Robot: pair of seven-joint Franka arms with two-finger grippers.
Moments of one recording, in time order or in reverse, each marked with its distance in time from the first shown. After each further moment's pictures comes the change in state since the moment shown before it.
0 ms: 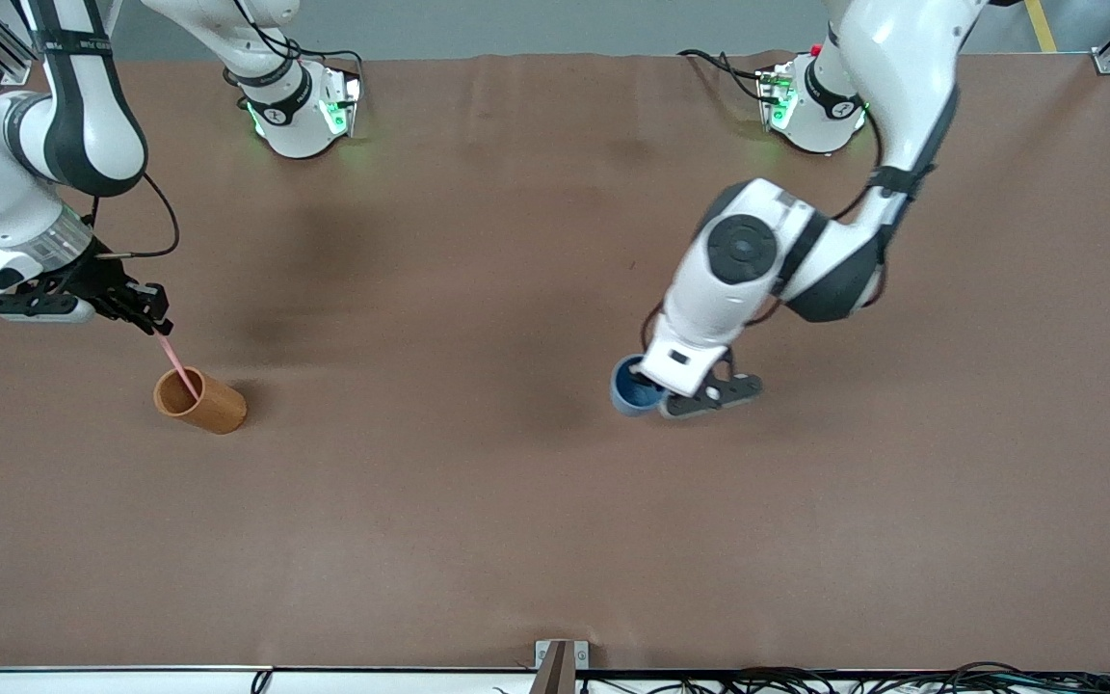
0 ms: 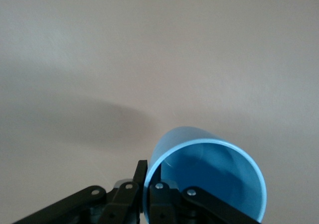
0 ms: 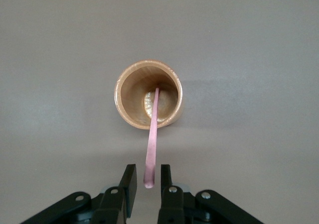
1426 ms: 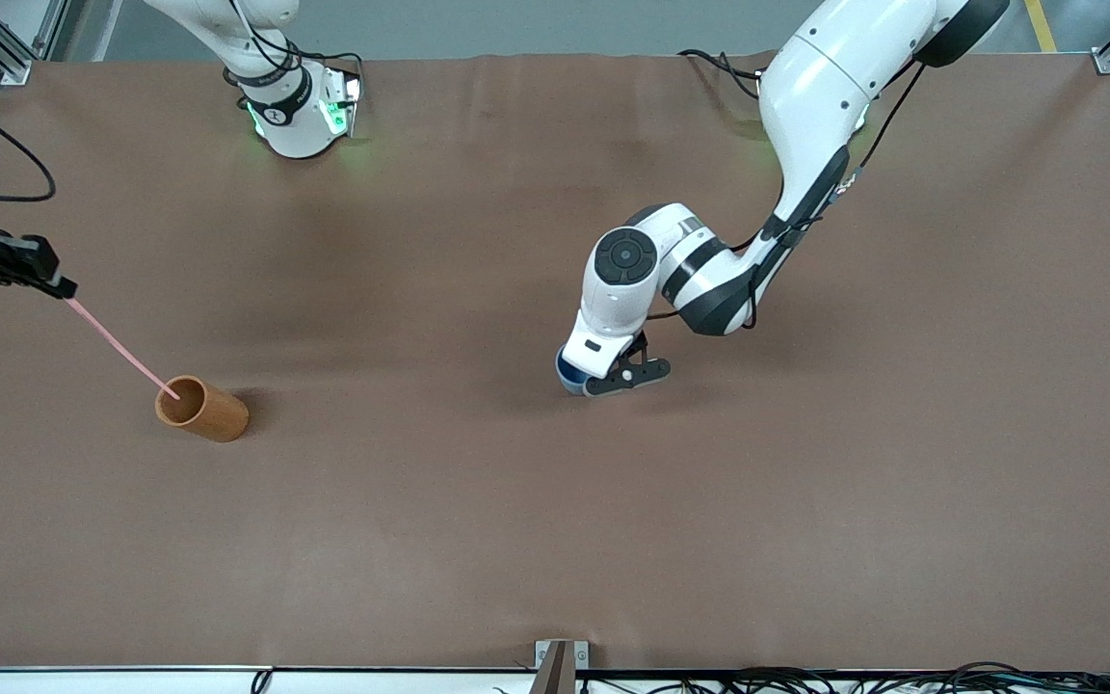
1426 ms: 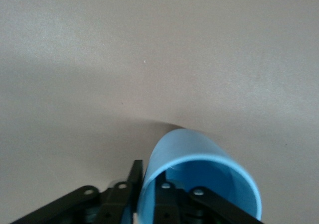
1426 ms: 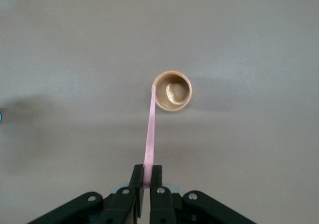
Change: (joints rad) left arm -0.059 0.179 -0.052 0.005 0.164 0.099 -0.184; right arm -0.045 -0.005 -0.009 0.554 -0.065 -0.733 0.042
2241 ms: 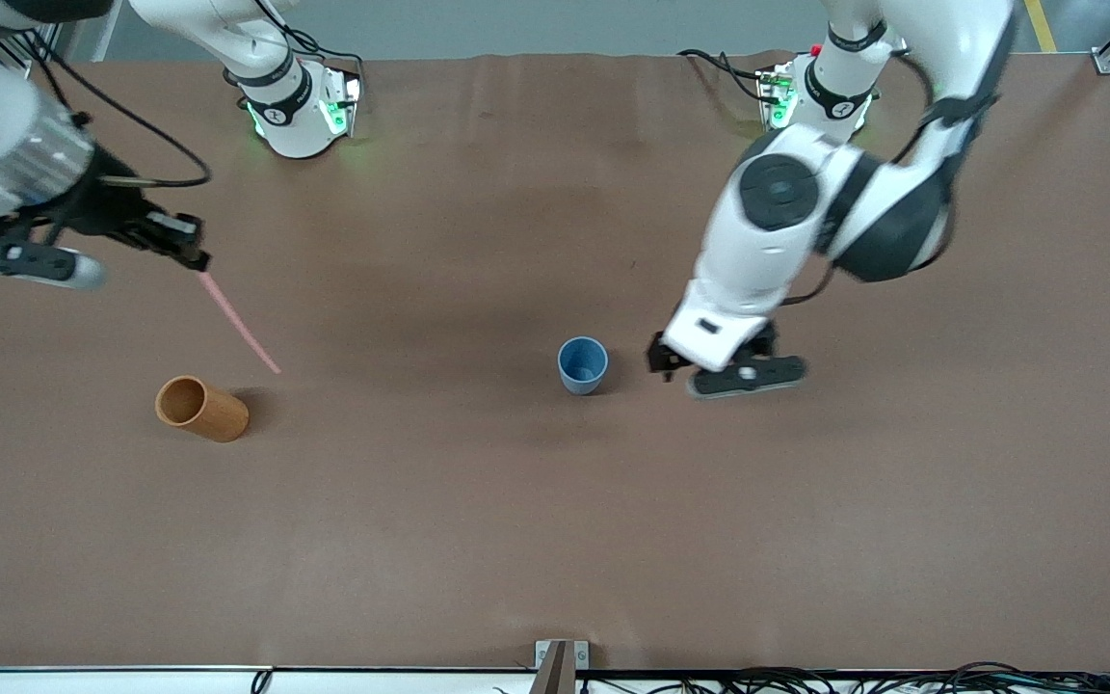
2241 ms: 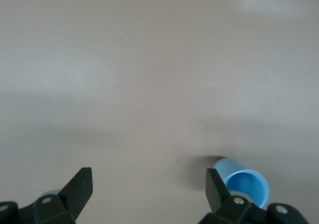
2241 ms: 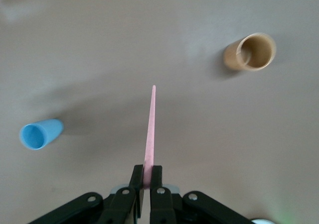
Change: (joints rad) left arm 0.147 -0.374 0.118 0.047 -0.200 -0.311 0.506; right arm 0.494 0.187 0.027 0.436 -0.097 -0.272 0.818
